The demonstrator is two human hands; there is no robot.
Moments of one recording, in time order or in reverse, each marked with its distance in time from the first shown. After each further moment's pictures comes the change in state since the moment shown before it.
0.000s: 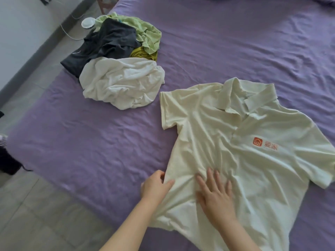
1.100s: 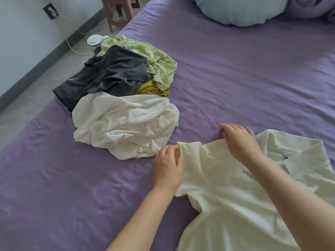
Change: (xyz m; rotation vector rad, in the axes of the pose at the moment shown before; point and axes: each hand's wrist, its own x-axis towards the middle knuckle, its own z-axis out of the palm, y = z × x) left_hand 0.172 0.114 -0.106 -0.273 0.446 0.402; right_hand 0.337 0.039 -0.136 0.117 0.154 0.013
